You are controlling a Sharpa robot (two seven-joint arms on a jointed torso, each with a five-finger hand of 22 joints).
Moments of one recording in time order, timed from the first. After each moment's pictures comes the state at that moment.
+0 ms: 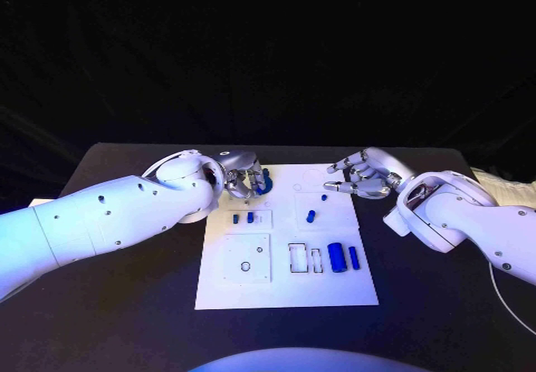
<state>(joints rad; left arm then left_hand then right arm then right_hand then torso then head) 1.19 -0.69 0.03 1.40 -1.47 -0.14 -0.17 1.47 -0.17 0.46 0.08 0.11 1.13 0.11 0.18 0.15 1.21 0.05 0.24 0.08 1.47 -0.03 1.34 1.15 0.10 1.47 0.06 1.08 1.25 1.06 -0.93 0.13 1.62 -1.14 -0.34 -0.05 1.33 -0.06 -0.06 0.28 0.22 0.92 0.16 0.07 0.09 1.33 0.07 1.14 1.24 1.47 0.00 1.46 1.31 0.07 1.40 0.10 1.38 1.18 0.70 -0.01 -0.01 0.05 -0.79</state>
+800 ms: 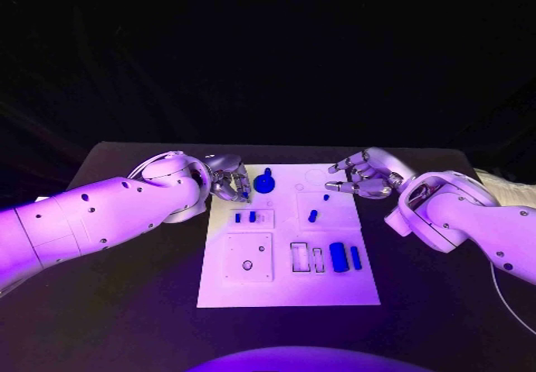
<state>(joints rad) 1.18 -0.74 0.02 1.40 -1.40 -0.09 -0.21 1.46 -0.18 0.47 0.08 0.11 1.13 0.12 0.17 0.15 1.22 0.05 0.23 0.08 1.47 -0.03 1.34 1.14 0.10 1.46 0.06 1.09 1.26 1.05 -0.93 0.13 1.61 -1.14 -0.34 -0.05 1.33 -0.06 -0.06 0.28 0.22 0.92 0.16 0.07 0.09 1.33 0.07 1.14 1.24 1.47 0.00 1.46 1.31 0.07 1.40 0.10 1.38 1.18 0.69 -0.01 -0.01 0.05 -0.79</state>
